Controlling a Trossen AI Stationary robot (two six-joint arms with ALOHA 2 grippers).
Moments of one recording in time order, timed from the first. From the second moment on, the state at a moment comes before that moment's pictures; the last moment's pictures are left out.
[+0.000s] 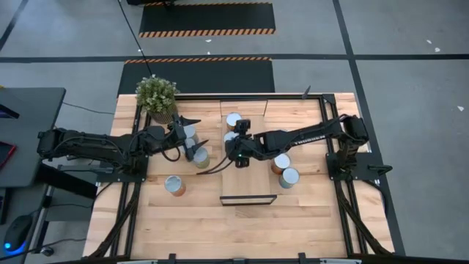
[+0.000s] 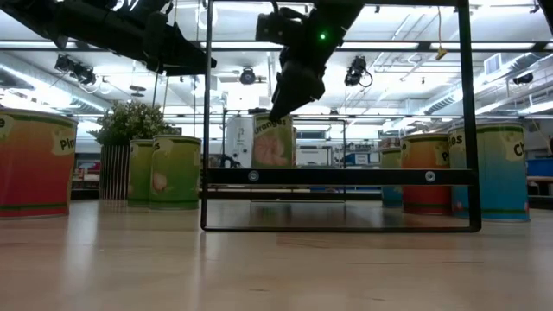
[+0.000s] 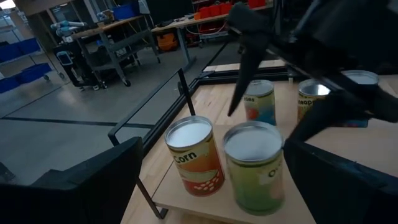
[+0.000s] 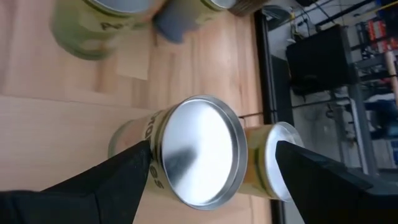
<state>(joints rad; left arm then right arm) 0.07 0.90 0.43 0.32 -0.37 0.17 0.06 1.85 1.46 -0.52 0.63 -0.30</state>
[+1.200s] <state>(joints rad) 0.05 0.89 0.74 -0.55 -0.05 -0.36 0.14 1.43 1.02 -0.27 0.55 -0.24</state>
